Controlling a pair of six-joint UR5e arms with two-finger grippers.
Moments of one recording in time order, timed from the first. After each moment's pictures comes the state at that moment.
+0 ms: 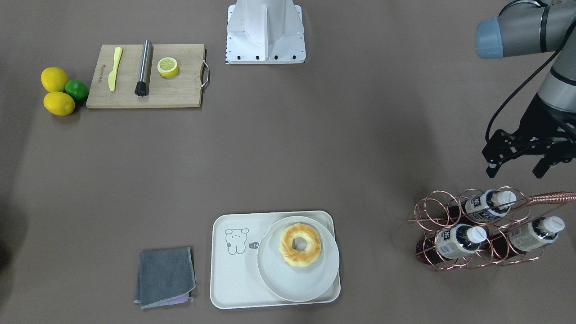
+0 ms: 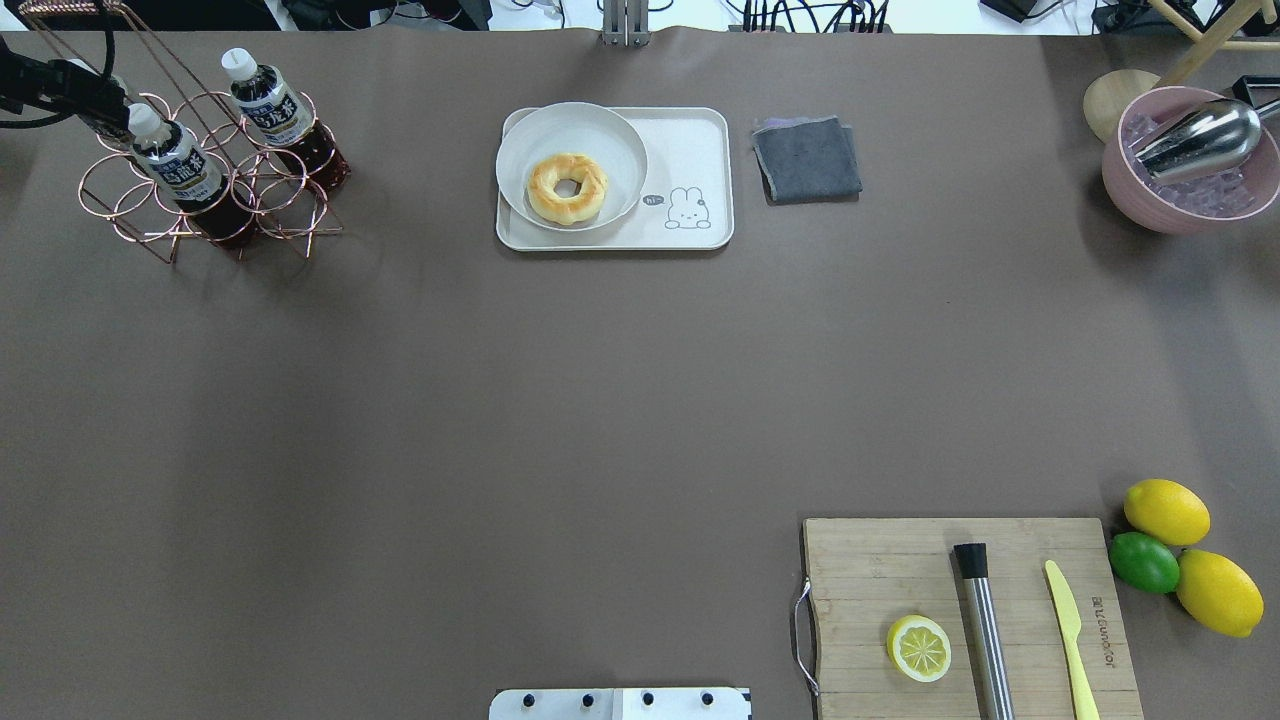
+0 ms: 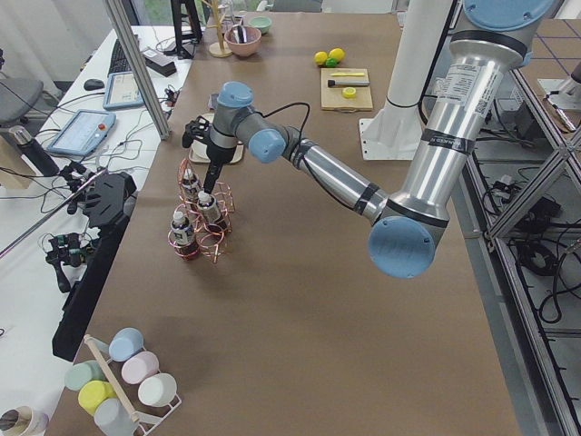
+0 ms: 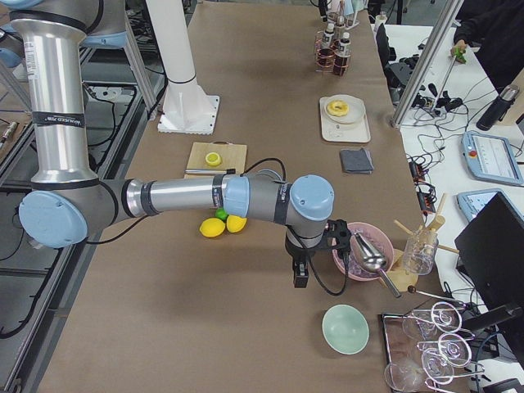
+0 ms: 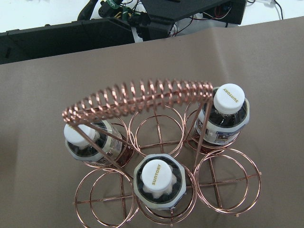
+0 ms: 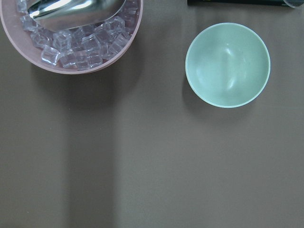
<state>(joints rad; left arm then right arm) -1.15 -1.89 -1.80 -1.76 -1.99 -0.66 1.68 -1.54 1.69 -1.80 2.32 -0.18</state>
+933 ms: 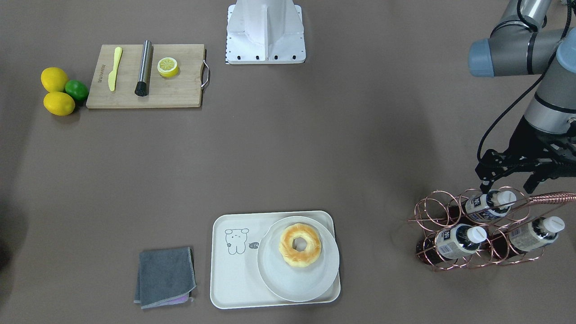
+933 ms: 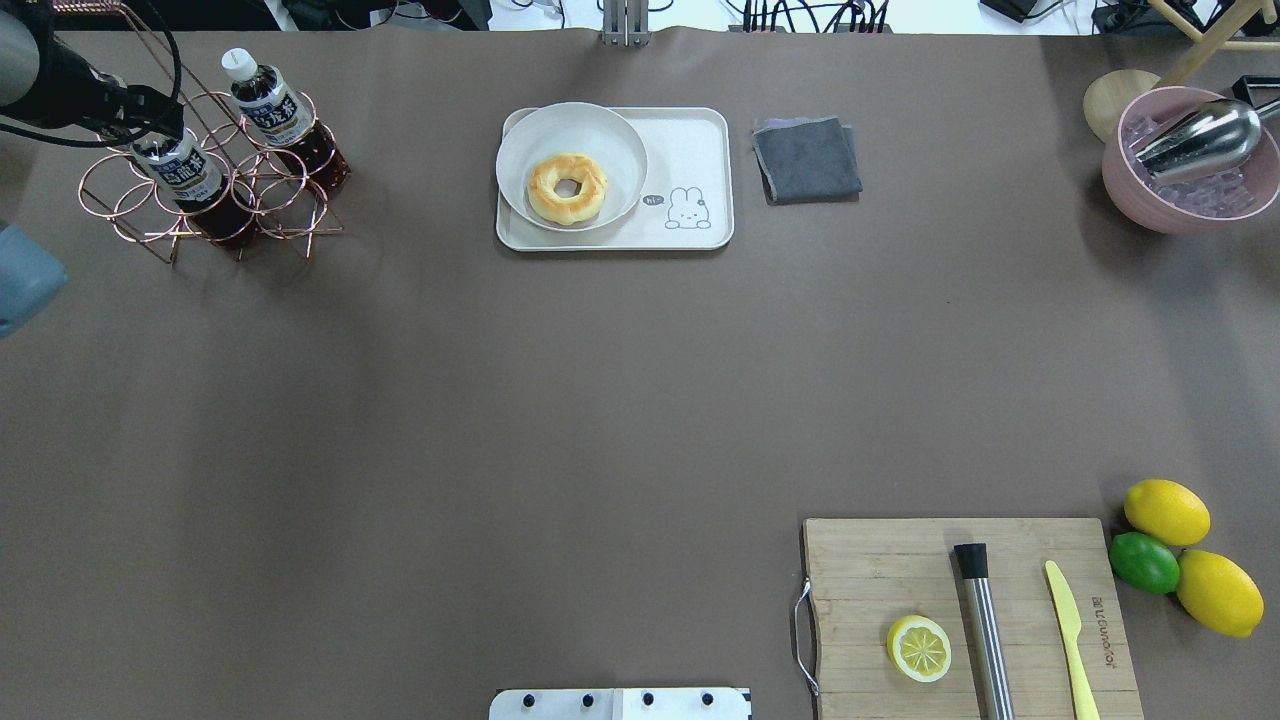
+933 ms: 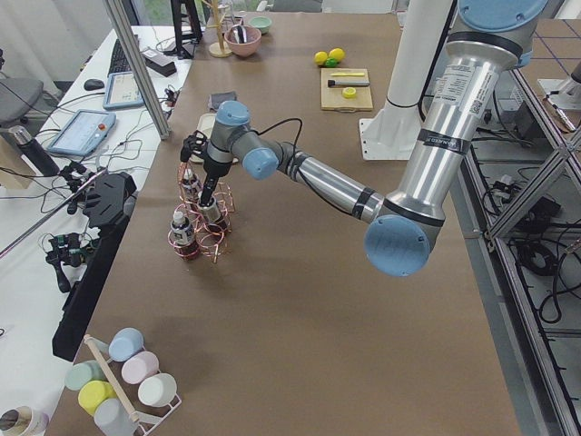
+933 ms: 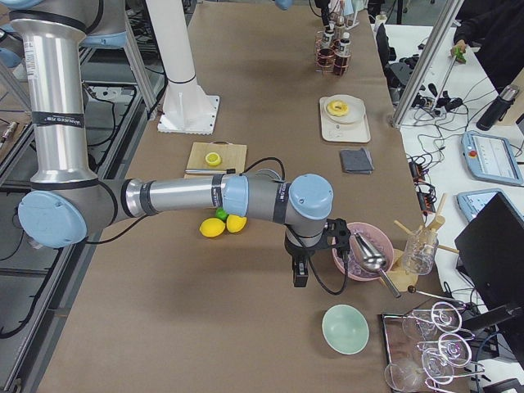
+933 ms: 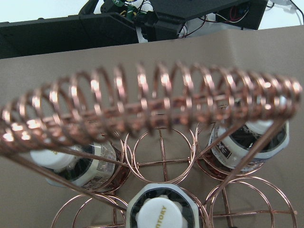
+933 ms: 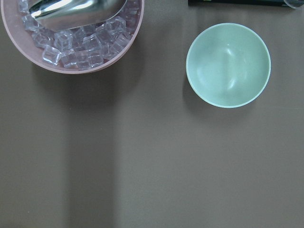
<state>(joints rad) -1.11 -1.89 -1.70 -1.88 -1.94 -0.71 1.68 -1.54 1.69 -1.80 2.32 -0.18</state>
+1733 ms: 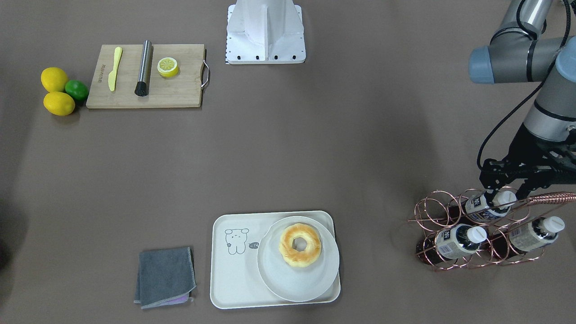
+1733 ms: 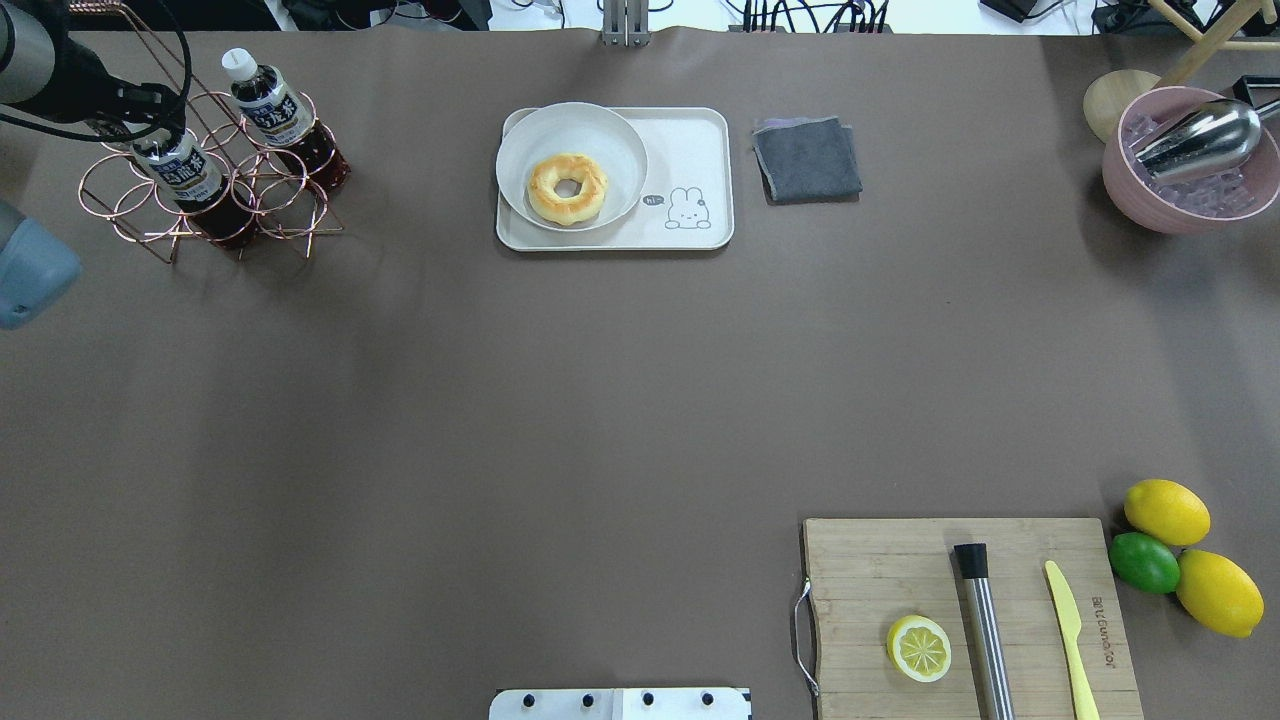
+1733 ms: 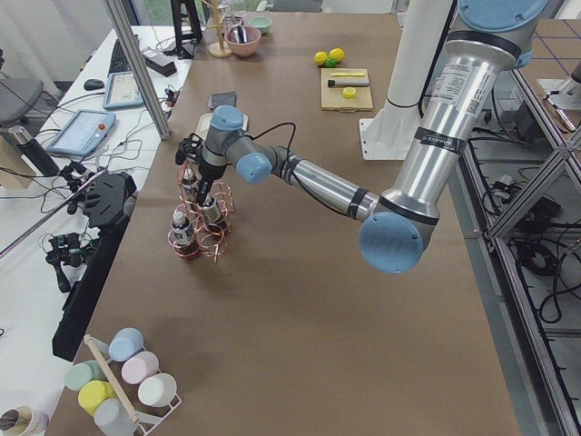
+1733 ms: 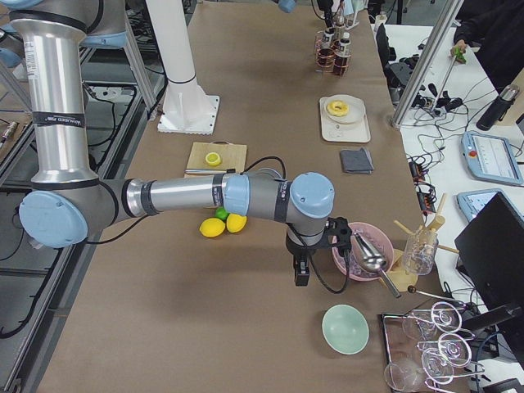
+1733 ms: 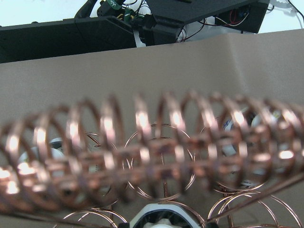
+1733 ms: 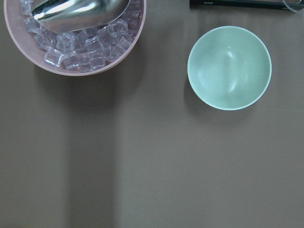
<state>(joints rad) -1.11 -1.92 -1.62 -1.94 -1.95 -0.70 1.68 -1.54 1.70 -1.80 2.32 -0.18</state>
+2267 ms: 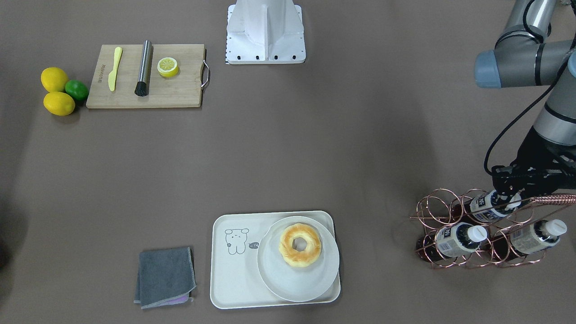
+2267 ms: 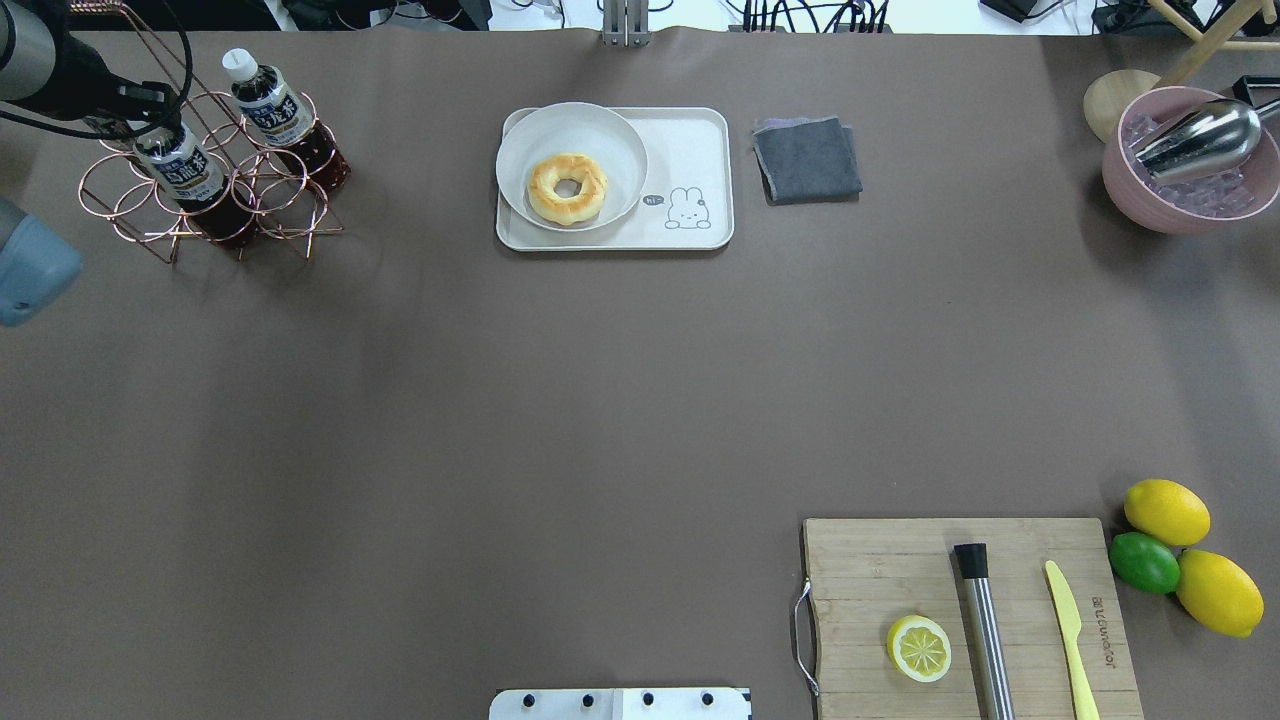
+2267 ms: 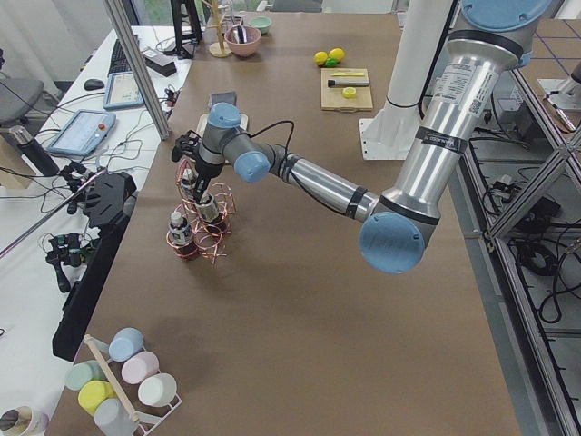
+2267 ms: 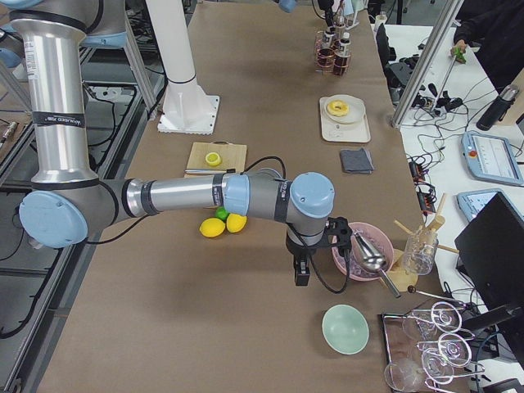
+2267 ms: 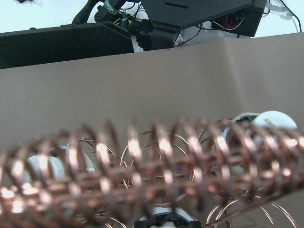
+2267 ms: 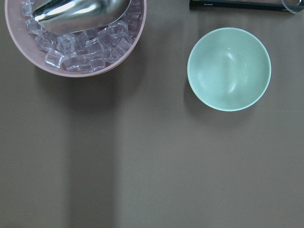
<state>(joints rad) -1.14 -1.92 -1.63 -1.94 -1.97 -0.66 1.68 -1.54 1.70 -1.80 2.32 -0.18</state>
